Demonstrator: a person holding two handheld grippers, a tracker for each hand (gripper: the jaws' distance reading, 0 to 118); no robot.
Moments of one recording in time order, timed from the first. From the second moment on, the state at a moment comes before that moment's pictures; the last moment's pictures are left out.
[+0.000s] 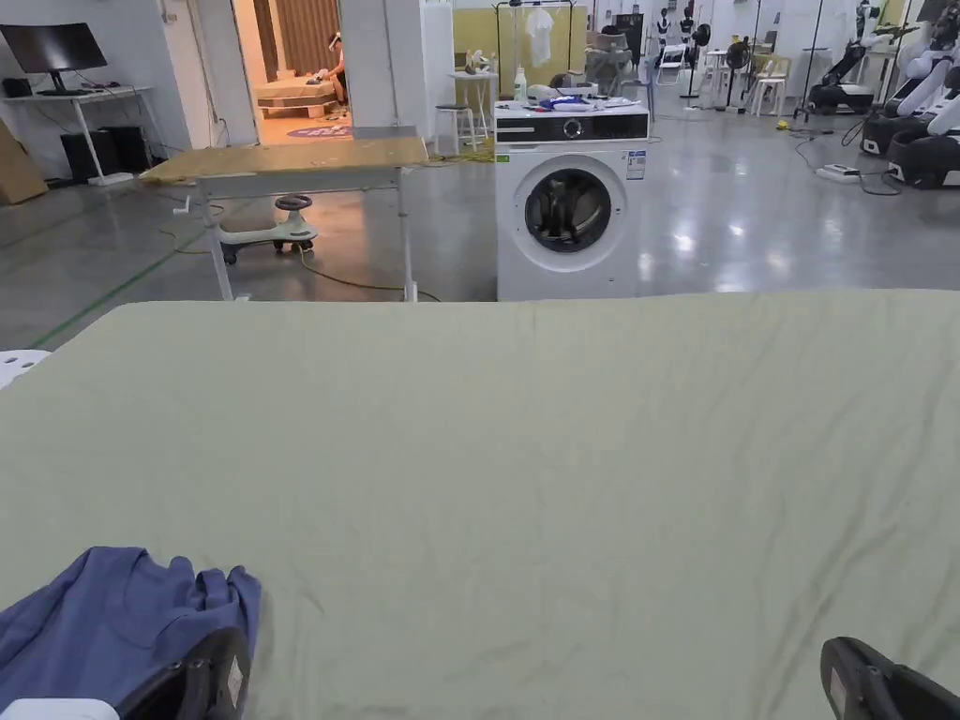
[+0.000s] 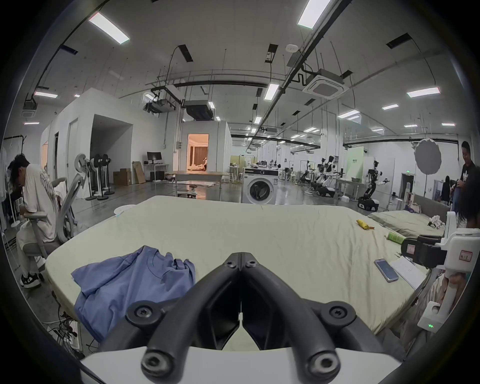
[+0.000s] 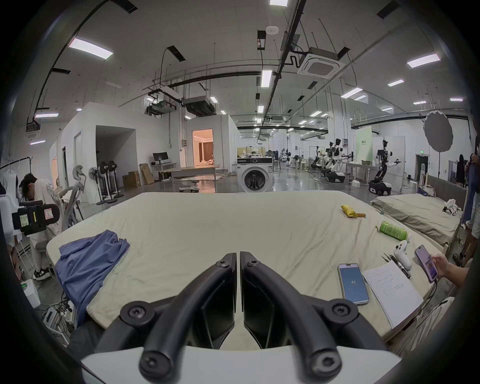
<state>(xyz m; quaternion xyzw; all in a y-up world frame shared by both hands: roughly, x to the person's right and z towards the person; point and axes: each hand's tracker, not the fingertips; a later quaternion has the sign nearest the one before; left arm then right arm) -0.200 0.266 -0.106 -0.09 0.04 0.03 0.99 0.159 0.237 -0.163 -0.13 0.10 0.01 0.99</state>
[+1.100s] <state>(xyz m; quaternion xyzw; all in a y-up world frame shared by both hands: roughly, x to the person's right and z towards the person) -0.152 0.249 -0.108 -0.13 0.00 -0.39 0.91 0.122 0.234 -0.150 -0.09 0.11 0.41 0.90</state>
